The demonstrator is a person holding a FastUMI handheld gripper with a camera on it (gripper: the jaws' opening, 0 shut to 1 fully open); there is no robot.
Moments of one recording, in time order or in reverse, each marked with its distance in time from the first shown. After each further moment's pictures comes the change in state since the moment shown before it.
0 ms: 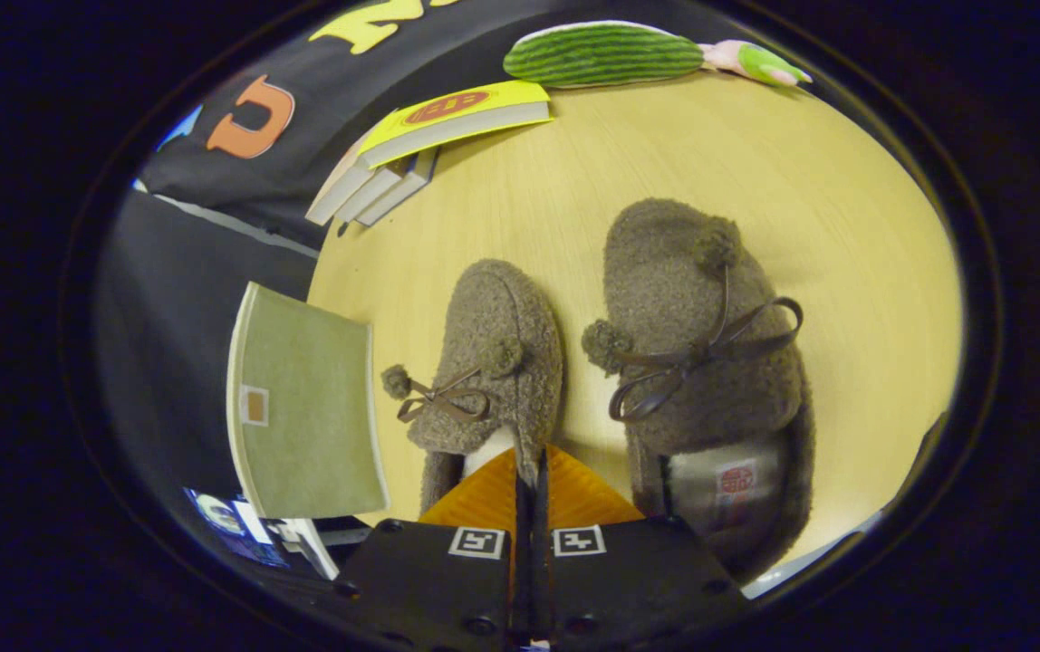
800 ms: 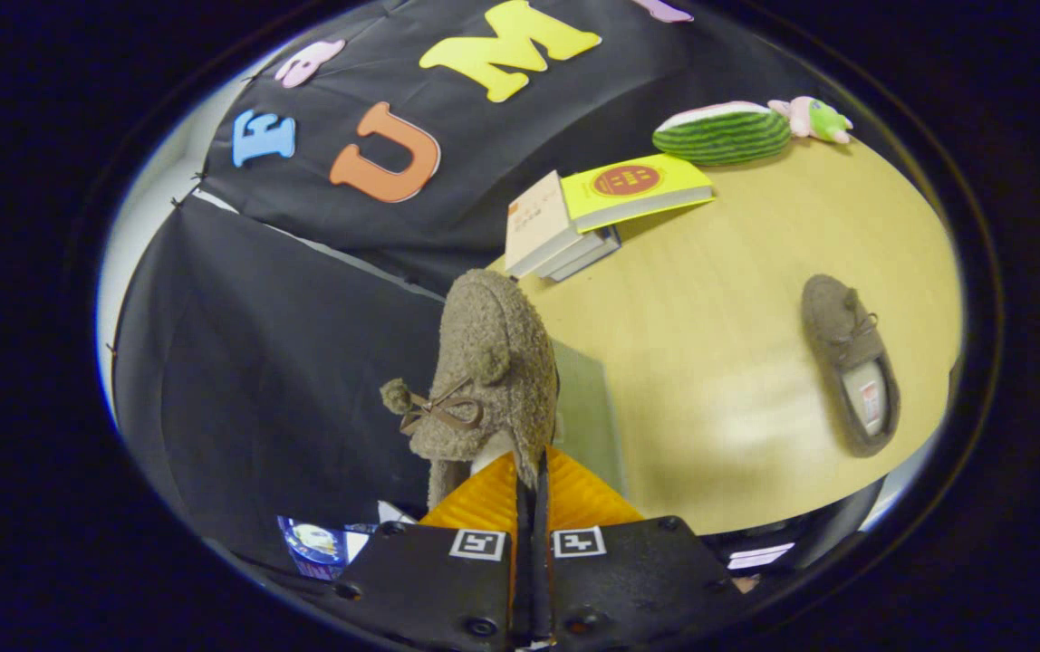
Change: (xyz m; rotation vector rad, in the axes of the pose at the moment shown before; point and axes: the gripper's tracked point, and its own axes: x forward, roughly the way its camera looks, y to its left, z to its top) arm -0.115 0.262 -0.018 -0.011 -0.183 0.283
